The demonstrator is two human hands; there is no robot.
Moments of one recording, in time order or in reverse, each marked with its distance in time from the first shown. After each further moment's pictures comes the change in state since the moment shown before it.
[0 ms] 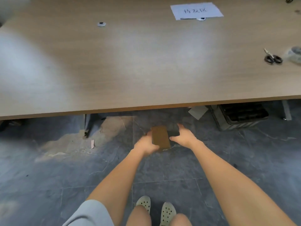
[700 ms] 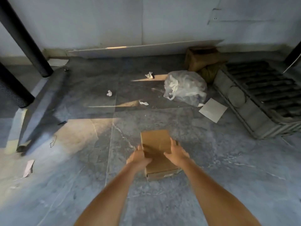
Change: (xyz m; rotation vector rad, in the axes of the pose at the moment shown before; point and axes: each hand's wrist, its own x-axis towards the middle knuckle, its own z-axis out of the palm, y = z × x) left_hand 0.433 -0.222 0.232 -0.142 0.102 -0.090; right_hand 0.411 0.176 0.238 -0.173 0.131 -0.025
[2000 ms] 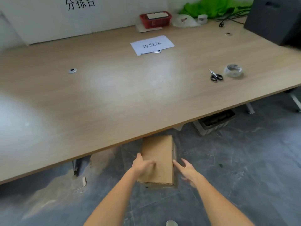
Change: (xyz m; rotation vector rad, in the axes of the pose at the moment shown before) left_hand -0.451 0.289 -0.261 -0.213 -0.190 -0.140; right_hand -0.460 -0.078 -0.340 1.123 -0.097 0.415
